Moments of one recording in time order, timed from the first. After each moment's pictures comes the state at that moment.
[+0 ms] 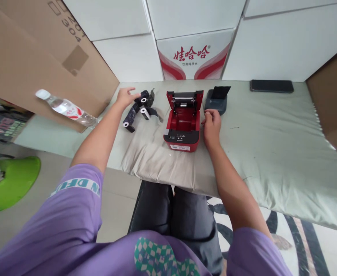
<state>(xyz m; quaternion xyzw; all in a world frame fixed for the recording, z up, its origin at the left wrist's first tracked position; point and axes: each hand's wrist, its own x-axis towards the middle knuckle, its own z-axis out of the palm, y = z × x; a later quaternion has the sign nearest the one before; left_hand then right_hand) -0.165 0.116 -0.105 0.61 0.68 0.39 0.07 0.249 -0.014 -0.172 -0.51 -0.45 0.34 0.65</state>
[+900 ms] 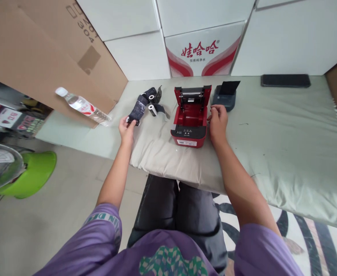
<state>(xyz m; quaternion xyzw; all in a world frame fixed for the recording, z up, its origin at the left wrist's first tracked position) -0.163 -0.052 -0.198 0.39 0.61 0.66 0.20 0.245 -0.011 -0.173 -0.49 -0.47 0.33 0.66</state>
